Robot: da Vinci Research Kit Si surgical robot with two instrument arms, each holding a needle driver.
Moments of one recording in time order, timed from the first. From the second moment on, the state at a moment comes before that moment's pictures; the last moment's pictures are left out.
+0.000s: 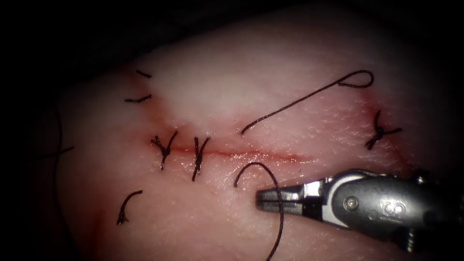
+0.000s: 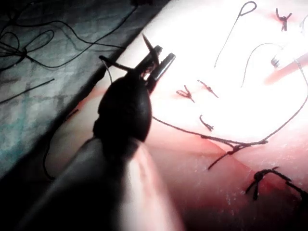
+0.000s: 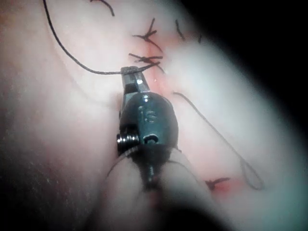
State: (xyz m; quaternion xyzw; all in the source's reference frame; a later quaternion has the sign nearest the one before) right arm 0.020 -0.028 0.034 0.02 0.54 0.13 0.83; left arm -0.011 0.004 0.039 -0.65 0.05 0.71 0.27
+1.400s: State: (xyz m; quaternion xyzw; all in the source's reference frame) right arm 0.023 -0.036 0.030 0.11 0.51 0.24 0.82; left arm -0.011 0.004 0.038 -0.65 0.06 0.71 0.27
